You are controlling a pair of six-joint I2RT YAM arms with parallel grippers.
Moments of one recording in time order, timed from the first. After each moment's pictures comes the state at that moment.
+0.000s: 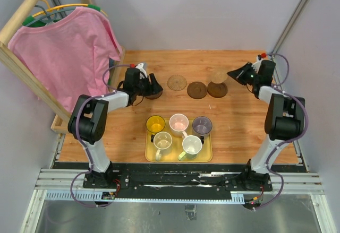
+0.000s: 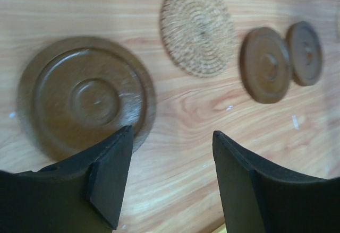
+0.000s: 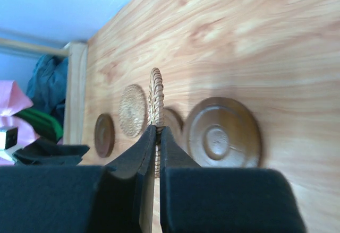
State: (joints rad) left arm -0.29 1.83 1.03 0.27 0.30 -0.49; right arm -0.13 1.90 1.15 0.36 -0.67 0.73
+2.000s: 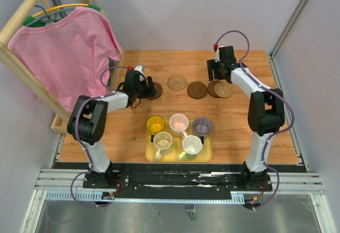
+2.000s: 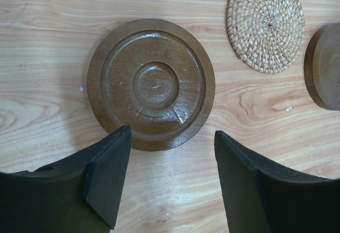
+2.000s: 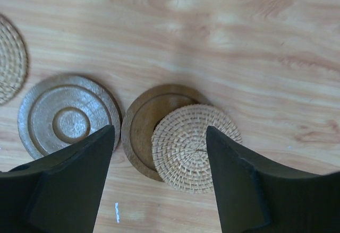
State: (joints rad) left arm -0.29 1.81 1.00 0.17 0.09 -0.40; right arm 0.21 1.95 1.56 -0.37 0.06 0.01
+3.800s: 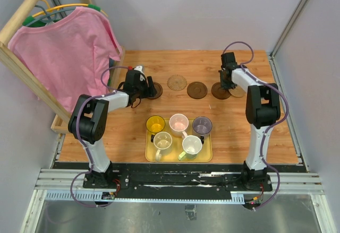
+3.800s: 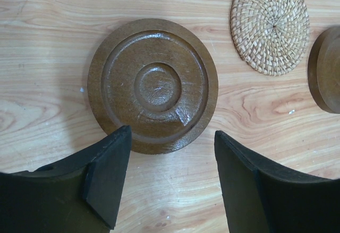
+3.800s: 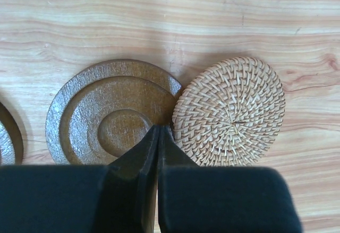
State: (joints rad) left arm -0.29 1.82 1.01 0.16 0.09 -0.41; right arm 0.16 2.11 1.59 -0.53 0.22 0.06
